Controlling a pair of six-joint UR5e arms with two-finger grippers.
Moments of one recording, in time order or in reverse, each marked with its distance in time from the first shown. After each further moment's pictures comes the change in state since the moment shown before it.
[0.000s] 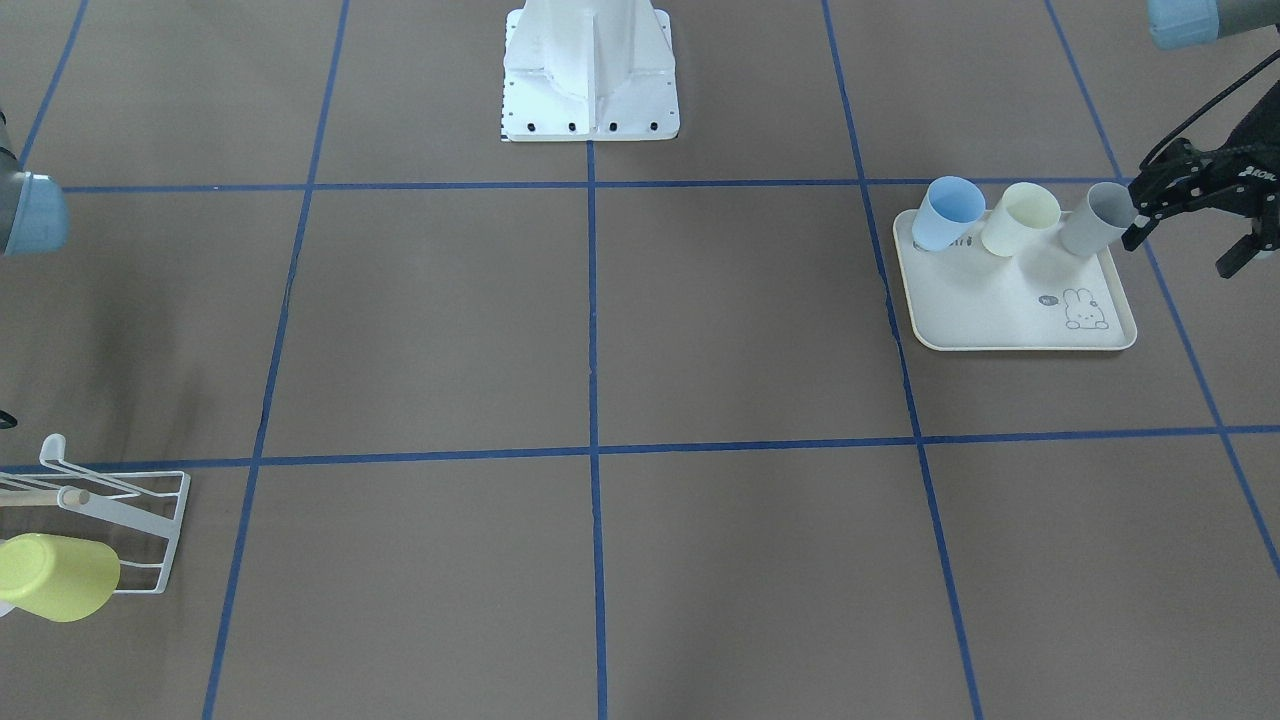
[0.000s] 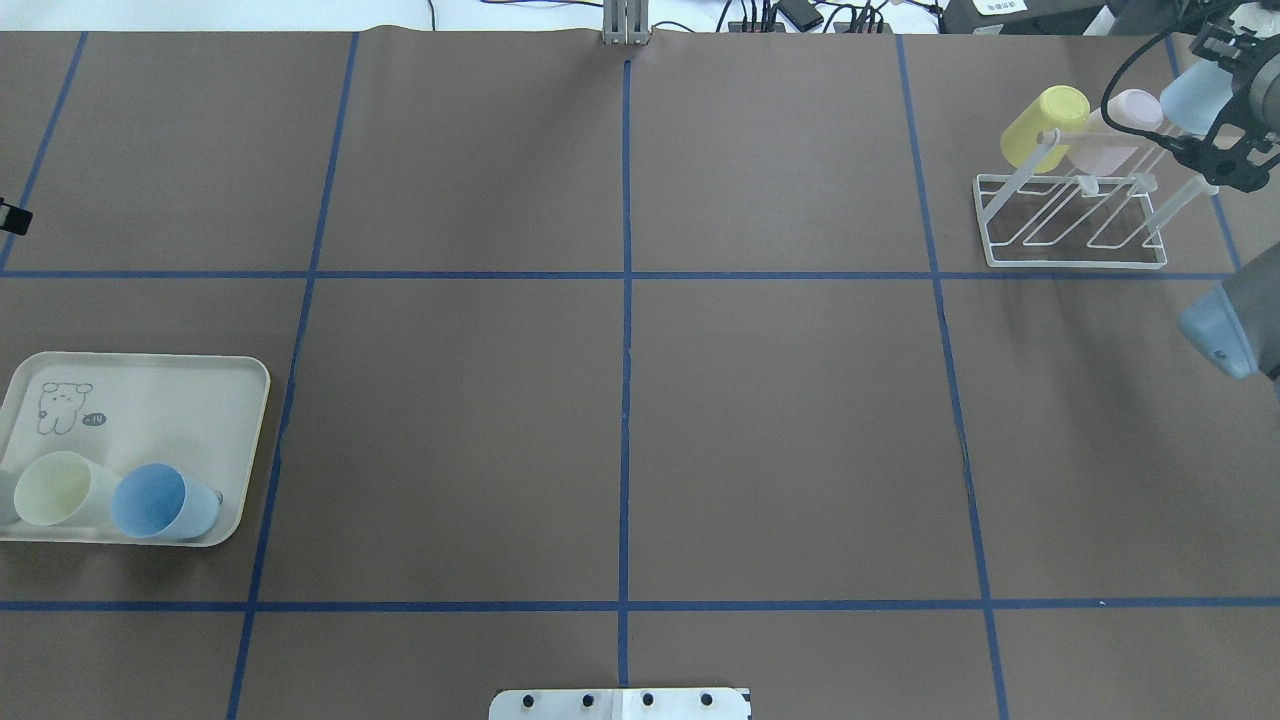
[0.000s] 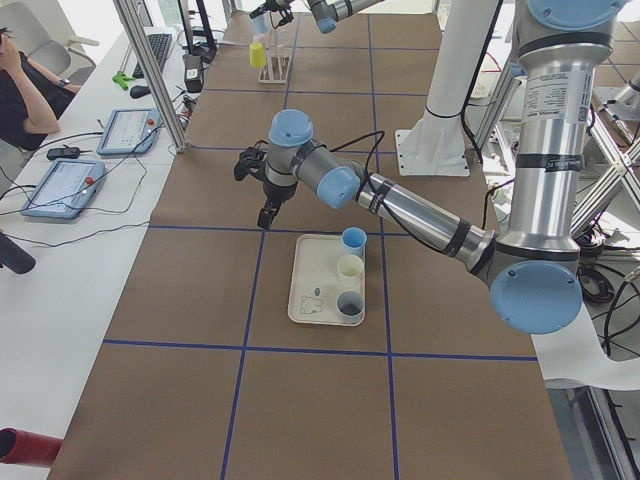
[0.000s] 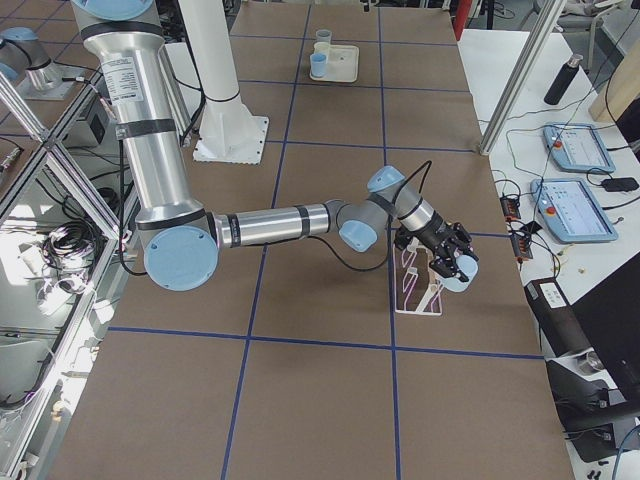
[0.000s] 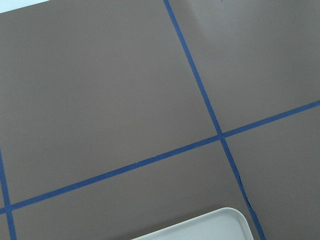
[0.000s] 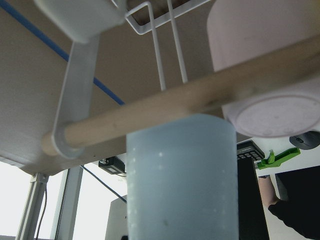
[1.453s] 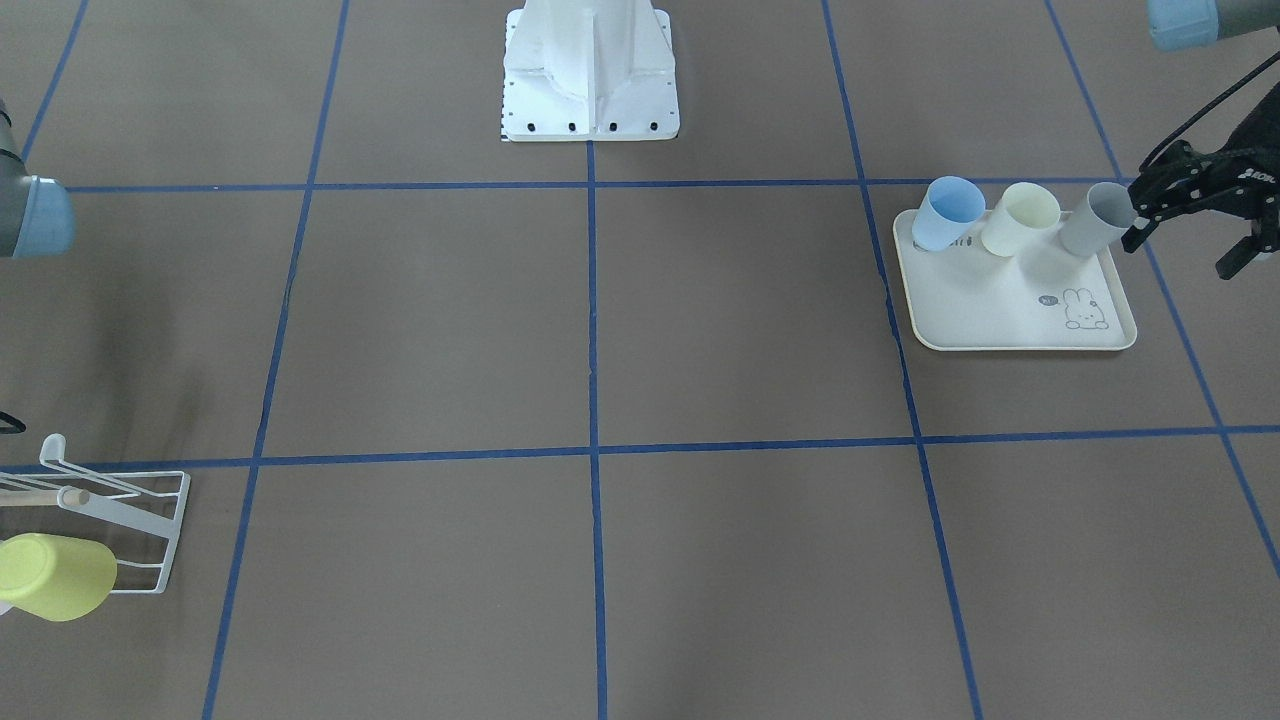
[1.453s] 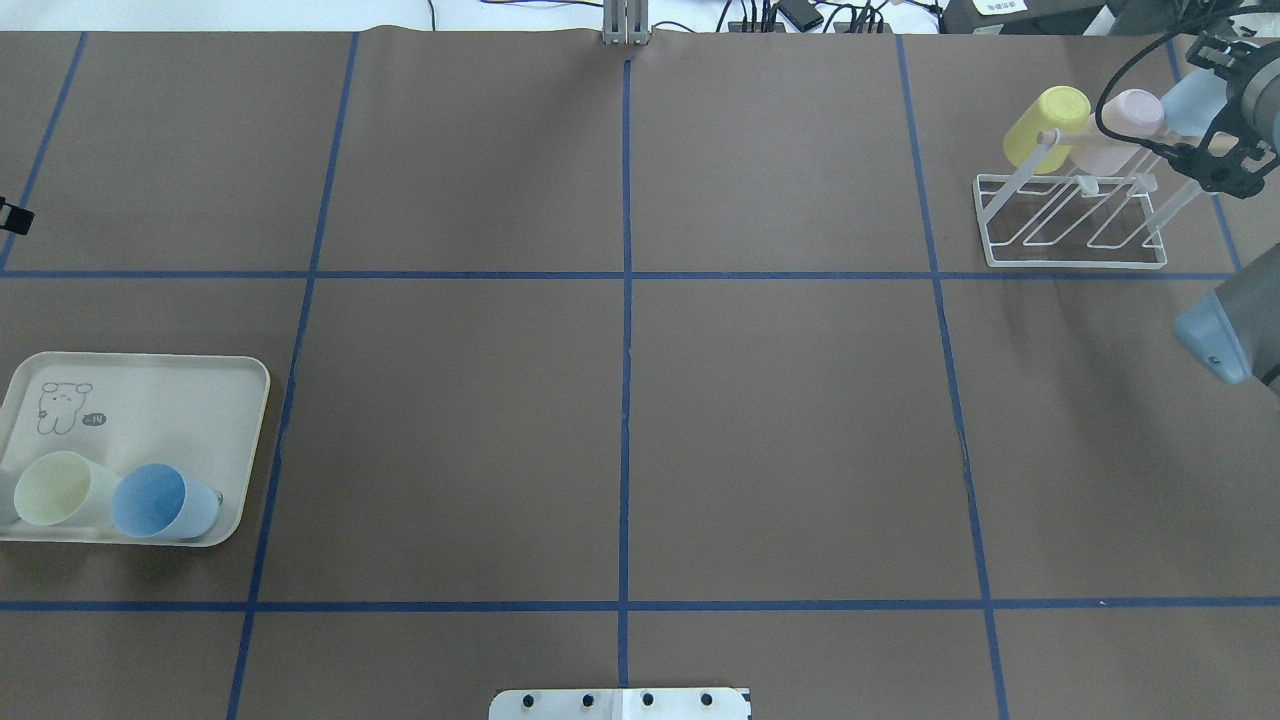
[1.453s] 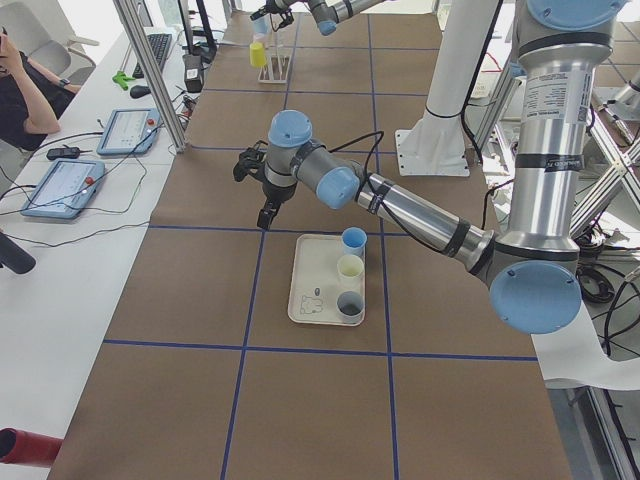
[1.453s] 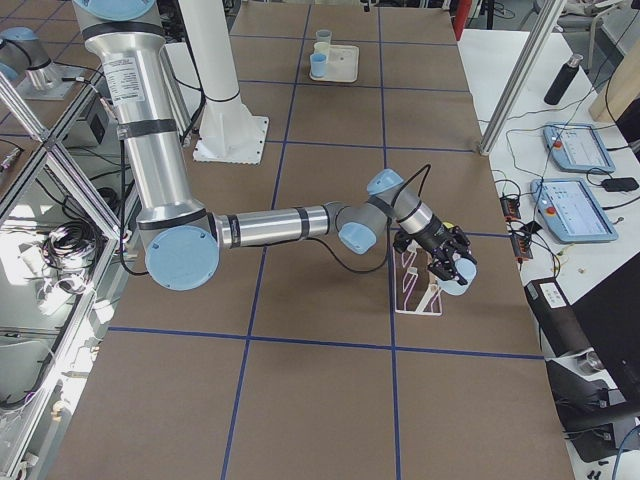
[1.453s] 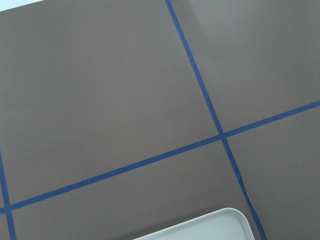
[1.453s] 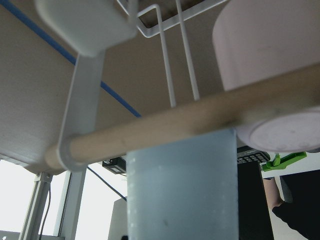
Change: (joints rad) left arm 0.001 -0.002 0.005 -0.001 0.000 -0.002; right arm -0.014 0.000 -0.016 0.001 -0.026 -0.002
